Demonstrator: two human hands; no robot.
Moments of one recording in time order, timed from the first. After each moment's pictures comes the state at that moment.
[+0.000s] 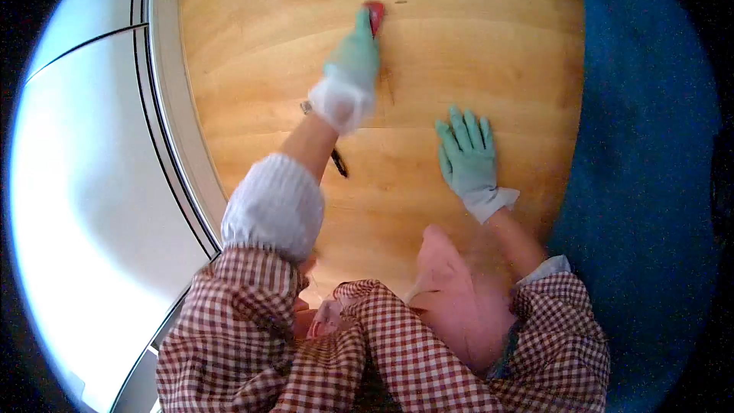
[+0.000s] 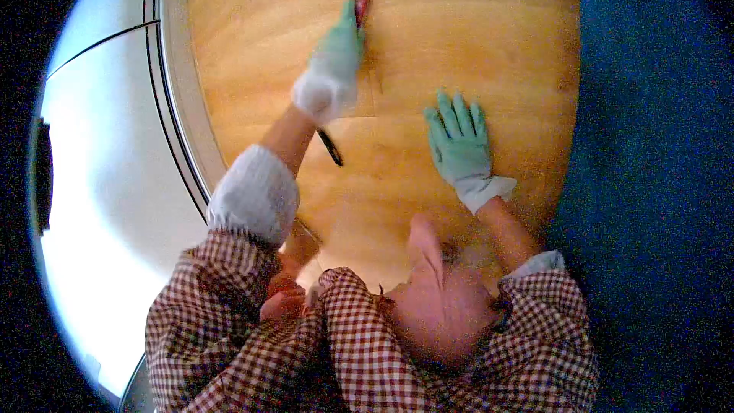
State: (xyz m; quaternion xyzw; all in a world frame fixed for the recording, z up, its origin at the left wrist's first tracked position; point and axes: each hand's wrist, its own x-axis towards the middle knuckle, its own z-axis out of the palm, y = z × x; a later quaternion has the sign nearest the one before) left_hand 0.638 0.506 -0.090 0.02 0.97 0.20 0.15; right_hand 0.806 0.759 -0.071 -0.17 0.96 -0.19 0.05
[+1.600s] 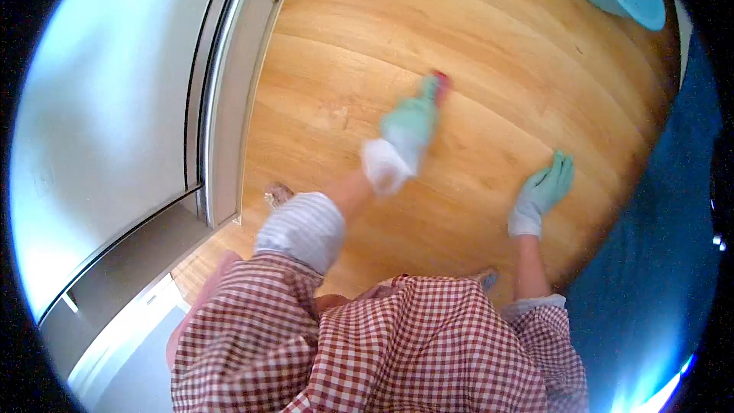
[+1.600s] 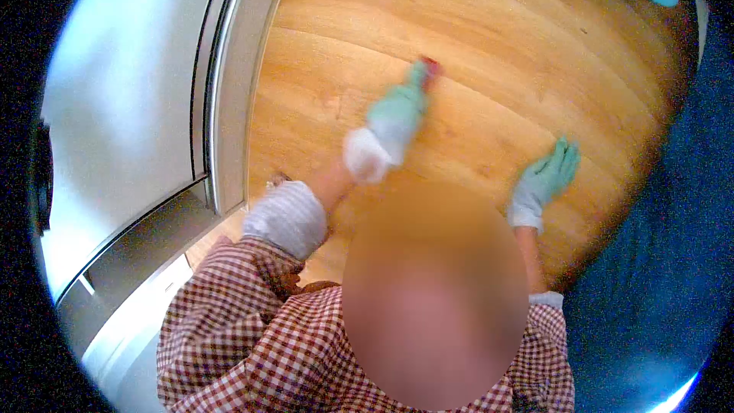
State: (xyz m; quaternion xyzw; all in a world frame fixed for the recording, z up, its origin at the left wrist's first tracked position) left_hand 0.818 0.461 -0.058 -0.07 0.96 0.14 0.25; right_hand 0.865 0.789 -0.079 0.04 0.99 -0.09 -0.13
